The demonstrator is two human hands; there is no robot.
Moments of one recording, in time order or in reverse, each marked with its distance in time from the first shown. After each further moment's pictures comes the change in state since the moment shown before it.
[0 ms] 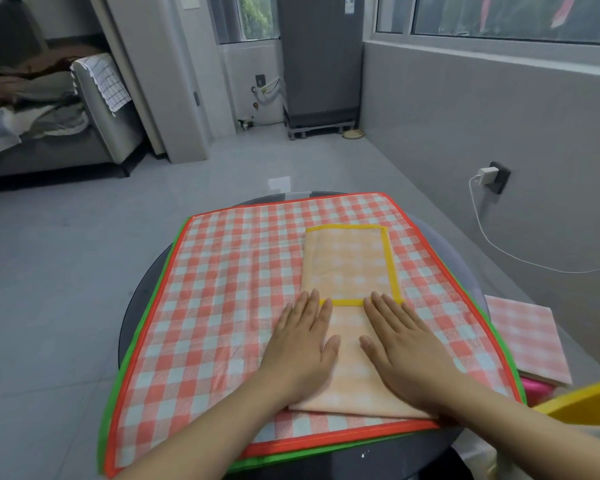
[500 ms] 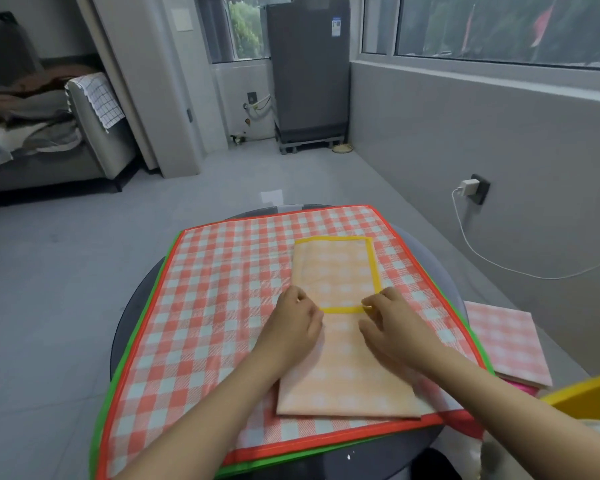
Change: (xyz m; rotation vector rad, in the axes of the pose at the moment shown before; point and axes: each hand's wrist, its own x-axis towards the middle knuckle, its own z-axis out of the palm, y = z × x) left_hand 0.031 -0.004 -0.012 -0.348 0.274 0.006; right_hand 0.019 0.007 -0.036 0.278 0.119 0.107
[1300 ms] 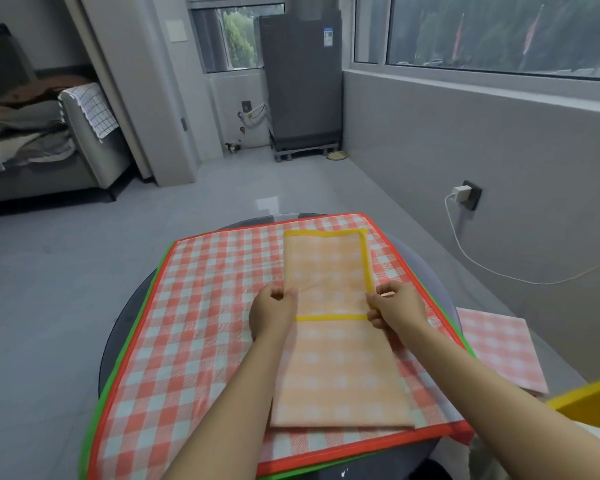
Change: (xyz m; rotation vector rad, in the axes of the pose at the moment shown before) left_hand 0.050 -0.006 0.006 -0.466 0.306 -0.672; right_hand 0.048 0.018 -0.002 0.813 0.212 0.602
